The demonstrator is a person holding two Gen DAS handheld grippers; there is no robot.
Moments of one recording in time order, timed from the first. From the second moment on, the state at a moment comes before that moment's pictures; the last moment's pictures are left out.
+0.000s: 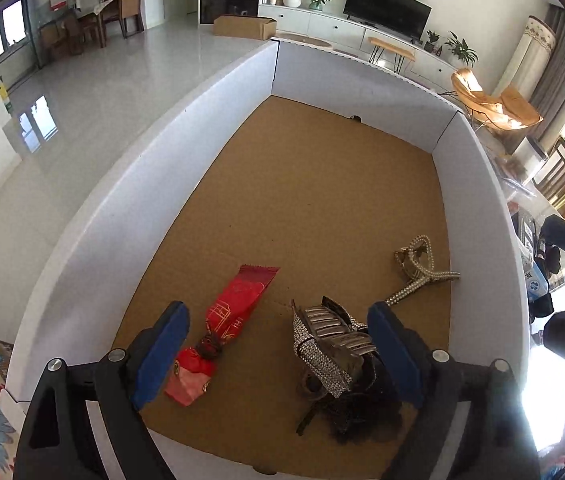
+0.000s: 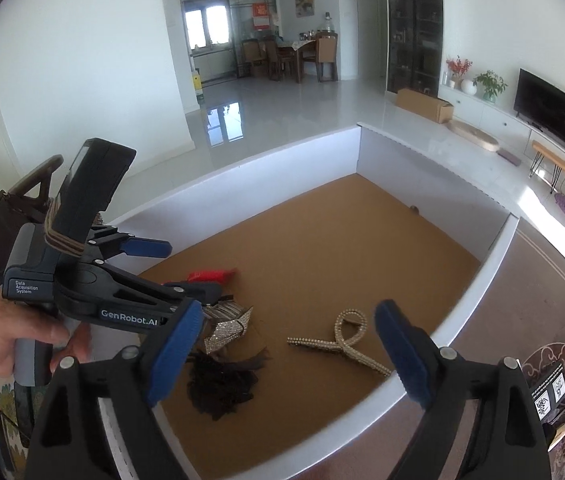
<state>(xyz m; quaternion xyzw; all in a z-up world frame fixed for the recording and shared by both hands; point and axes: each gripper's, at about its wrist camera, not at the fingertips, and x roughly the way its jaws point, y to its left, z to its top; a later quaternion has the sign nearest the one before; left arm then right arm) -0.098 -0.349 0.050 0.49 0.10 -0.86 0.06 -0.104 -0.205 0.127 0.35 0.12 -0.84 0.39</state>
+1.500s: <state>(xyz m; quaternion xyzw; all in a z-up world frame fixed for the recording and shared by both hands) -0.084 -0.018 -0.007 0.50 -0.01 -0.84 -0.19 -0.045 0.236 0.005 0.41 0.07 -0.91 0.10</state>
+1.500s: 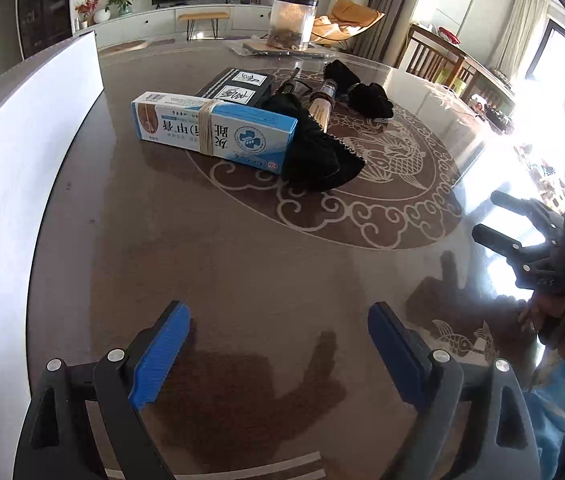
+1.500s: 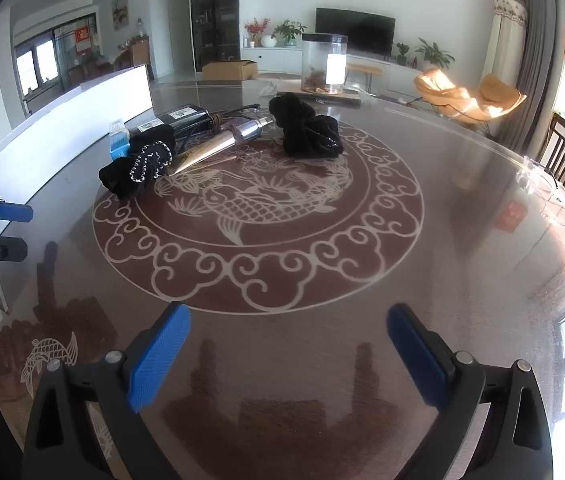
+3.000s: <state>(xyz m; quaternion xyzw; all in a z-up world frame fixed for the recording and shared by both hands) -0.128 -0.013 -0.021 0.46 -0.06 -0.88 -0.11 -0.074 0.234 -0.010 0.47 0.07 -0.87 0.12</state>
